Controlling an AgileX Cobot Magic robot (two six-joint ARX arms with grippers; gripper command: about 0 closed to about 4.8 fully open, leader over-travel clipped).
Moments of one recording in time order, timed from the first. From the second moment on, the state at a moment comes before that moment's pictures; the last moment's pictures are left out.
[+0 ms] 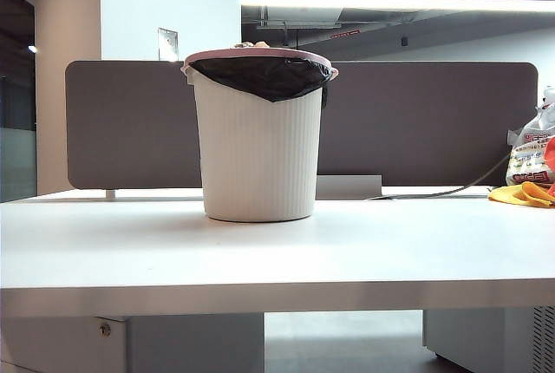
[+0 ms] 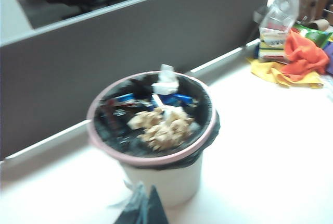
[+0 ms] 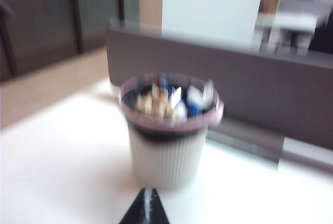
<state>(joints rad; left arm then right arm) -0.37 1.50 2.29 -1.03 0.09 0.12 0.26 0.85 1.39 -0.58 -0.29 -0.02</state>
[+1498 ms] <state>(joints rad) -0.37 0.14 0.03 -0.05 0.14 -0.21 0.26 0.40 0.12 -0.04 -0.21 0.03</state>
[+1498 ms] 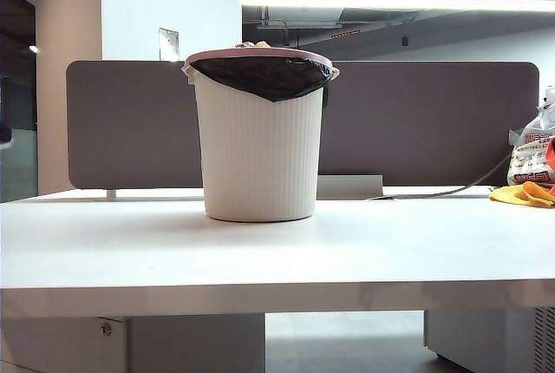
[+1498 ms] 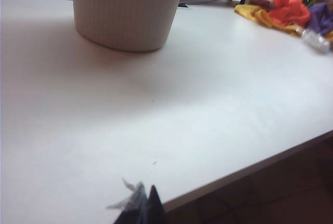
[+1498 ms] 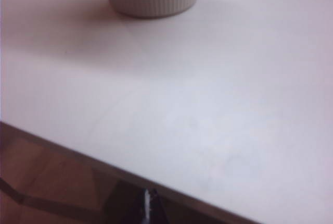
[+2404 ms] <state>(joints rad) -0.37 0.14 0.01 -0.05 0.09 -0.18 0.26 0.40 0.01 0.02 -0.16 0.08</state>
